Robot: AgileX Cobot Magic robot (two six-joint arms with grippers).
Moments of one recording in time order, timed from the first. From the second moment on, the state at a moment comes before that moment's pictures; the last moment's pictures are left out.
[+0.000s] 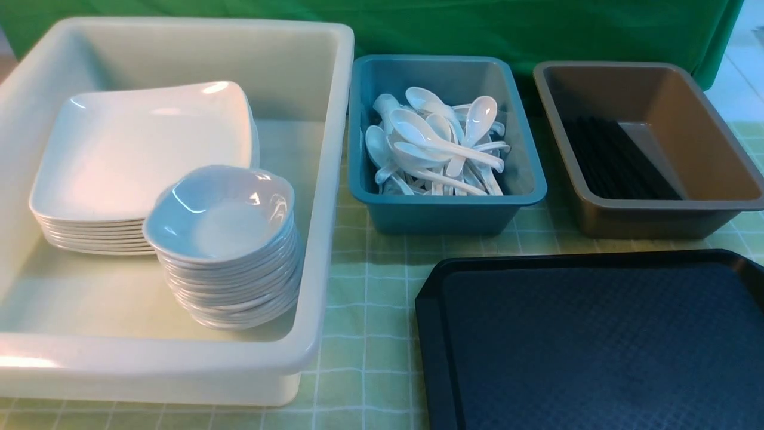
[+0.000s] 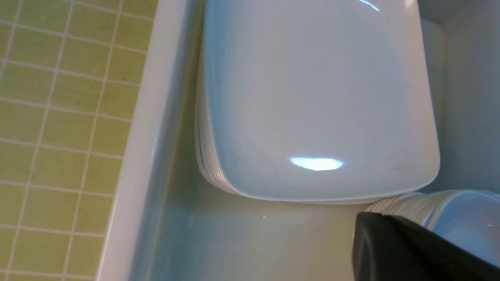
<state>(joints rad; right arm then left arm) 0.70 0.24 -0.52 -0.23 0.64 0.21 0.45 1.51 -1.67 -0.35 1.22 0.25</state>
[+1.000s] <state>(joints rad) 0.70 0.24 -0.39 -0.23 0.36 0.21 0.45 1.32 -1.67 -0.56 1.22 0.38</state>
